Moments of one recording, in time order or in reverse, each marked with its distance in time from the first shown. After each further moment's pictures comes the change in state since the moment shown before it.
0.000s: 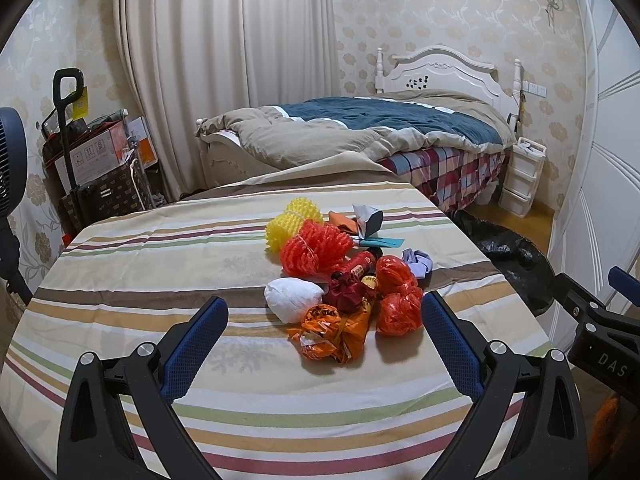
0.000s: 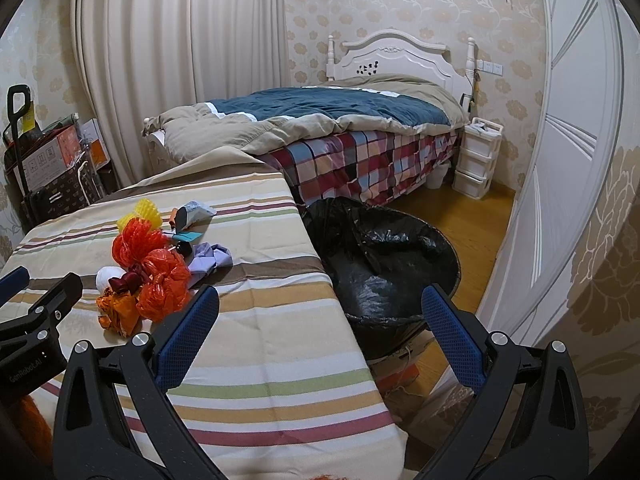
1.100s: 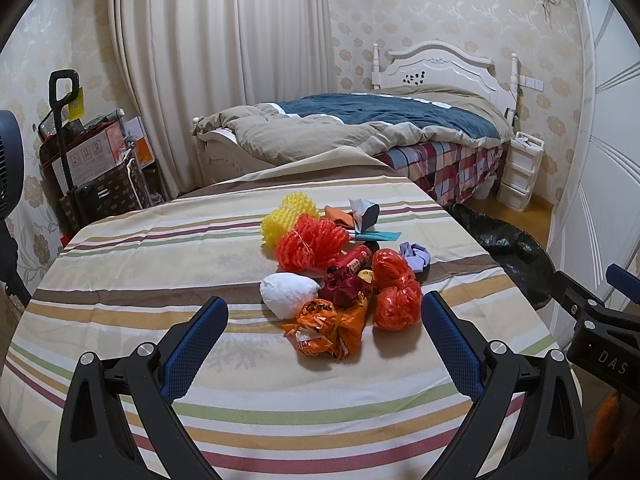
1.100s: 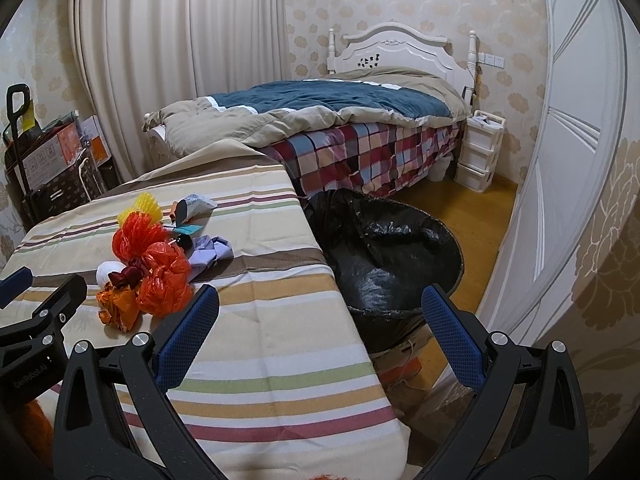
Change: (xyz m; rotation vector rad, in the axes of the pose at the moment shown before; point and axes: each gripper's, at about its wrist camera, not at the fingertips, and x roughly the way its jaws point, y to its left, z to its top) left arm 0.010 -0.009 -0.014 0.012 0.015 -0.004; right arm 0.001 -0.003 -0.004 0.001 0.014 0.003
